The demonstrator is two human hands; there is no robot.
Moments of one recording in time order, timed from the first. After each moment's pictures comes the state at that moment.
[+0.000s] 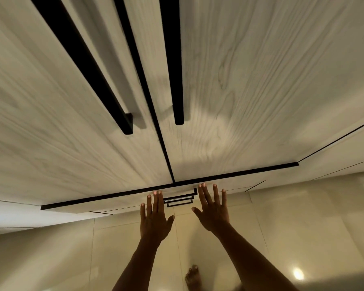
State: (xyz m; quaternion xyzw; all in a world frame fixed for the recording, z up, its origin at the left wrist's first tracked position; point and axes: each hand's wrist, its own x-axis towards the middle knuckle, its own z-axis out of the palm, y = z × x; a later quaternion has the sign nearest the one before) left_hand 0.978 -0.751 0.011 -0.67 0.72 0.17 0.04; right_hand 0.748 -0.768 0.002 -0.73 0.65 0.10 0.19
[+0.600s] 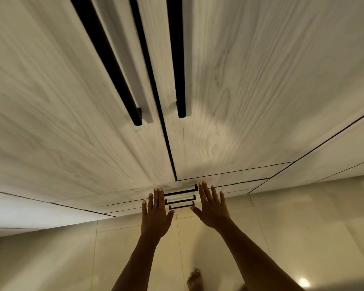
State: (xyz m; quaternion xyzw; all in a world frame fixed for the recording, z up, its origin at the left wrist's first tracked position) left_hand 0.979 -0.751 0.046 -0.68 0.71 0.21 0.03; right_hand 0.752 -0.769 0.028 -0.73 0.64 0.08 0.23
